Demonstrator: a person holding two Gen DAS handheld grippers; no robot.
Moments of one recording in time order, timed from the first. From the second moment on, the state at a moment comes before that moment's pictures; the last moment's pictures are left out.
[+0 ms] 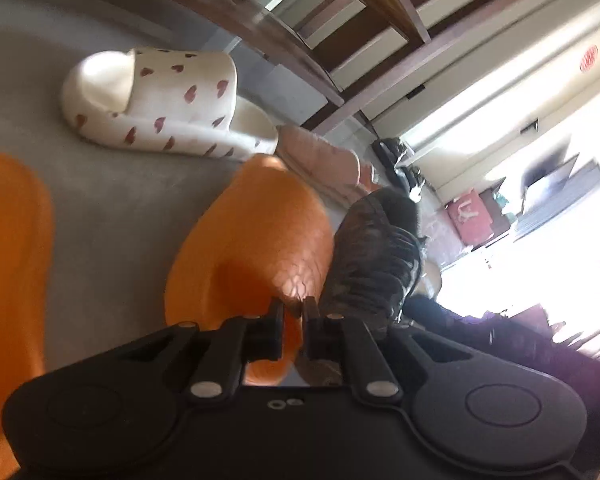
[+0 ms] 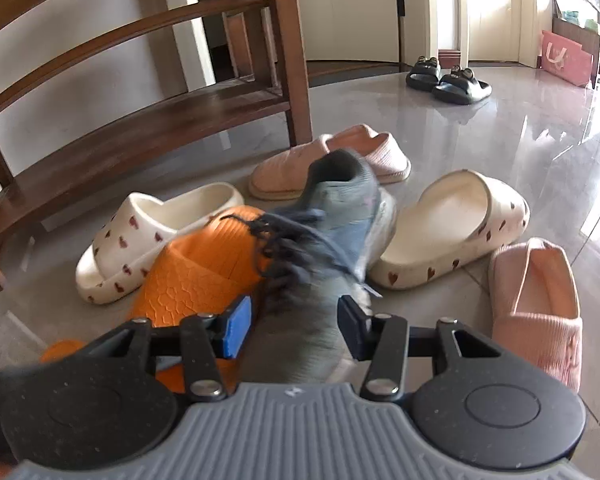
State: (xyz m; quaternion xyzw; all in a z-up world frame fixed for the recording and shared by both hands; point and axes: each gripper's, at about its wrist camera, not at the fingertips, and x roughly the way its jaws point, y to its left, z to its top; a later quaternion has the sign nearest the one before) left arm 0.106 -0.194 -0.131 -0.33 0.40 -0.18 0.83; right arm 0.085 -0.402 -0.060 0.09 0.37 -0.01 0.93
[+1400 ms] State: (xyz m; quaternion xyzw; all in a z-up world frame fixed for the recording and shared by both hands) left arm 0.159 -0.241 -0.082 0.15 0.39 -0.40 0.81; right arm 0.071 -0.397 -0.056 0.09 0.37 -0.02 0.92
